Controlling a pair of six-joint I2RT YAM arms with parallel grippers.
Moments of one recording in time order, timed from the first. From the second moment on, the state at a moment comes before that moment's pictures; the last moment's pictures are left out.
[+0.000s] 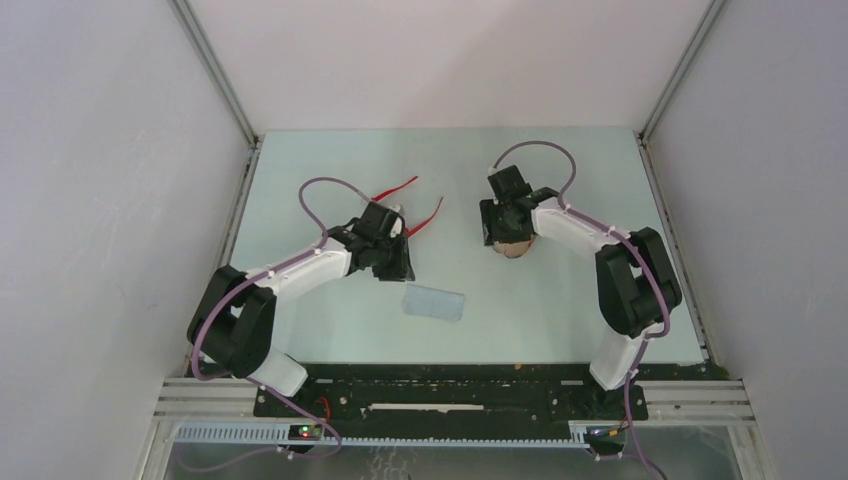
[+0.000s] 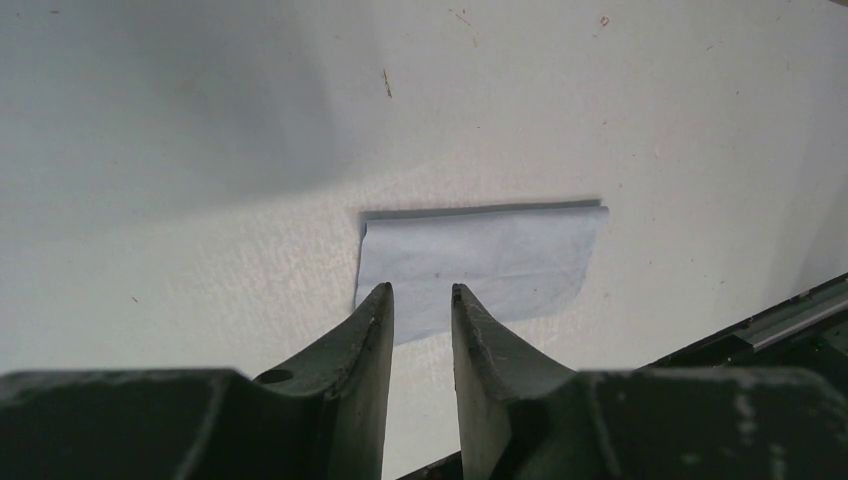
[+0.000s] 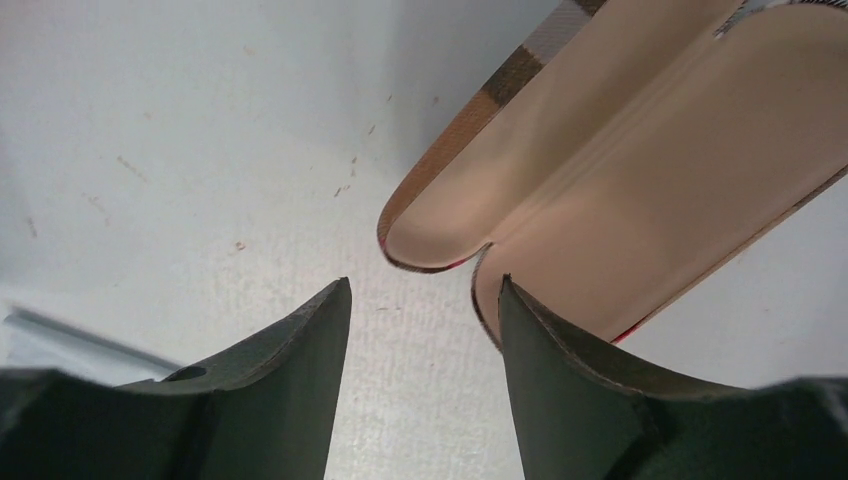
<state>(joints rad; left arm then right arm) -0.56 1.51 0.93 -0.44 0.14 -0.58 0.47 1.78 1.26 -0.54 0.07 0.30</state>
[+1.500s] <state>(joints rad) -0.56 1.51 0.93 -0.44 0.14 -0.57 0.59 2.01 1.48 -0.64 -0.19 0.32</state>
